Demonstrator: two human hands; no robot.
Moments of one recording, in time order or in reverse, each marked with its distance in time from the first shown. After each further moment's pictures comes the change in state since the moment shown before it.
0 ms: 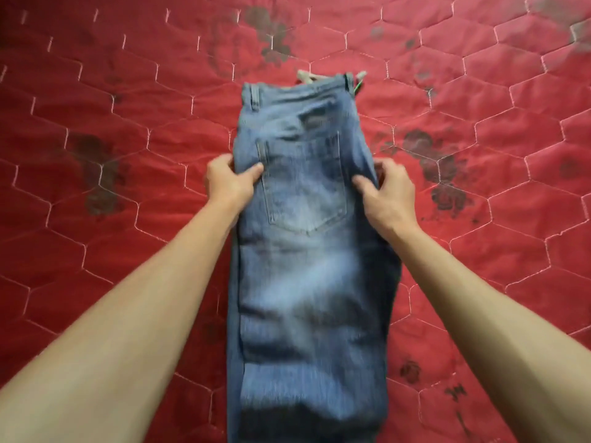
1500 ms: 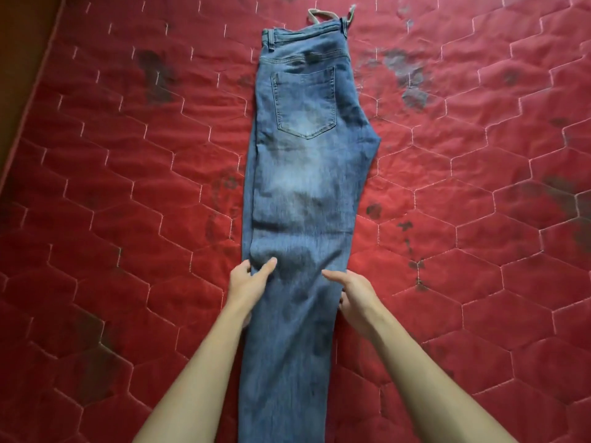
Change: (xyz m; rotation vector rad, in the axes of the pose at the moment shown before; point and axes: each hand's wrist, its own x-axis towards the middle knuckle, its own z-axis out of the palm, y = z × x) left_hand -0.381 -0.216 -0.041 -0.318 -0.149 -0.441; right_hand -0.387 0.125 -0.027 0.905 -0.581 0.792
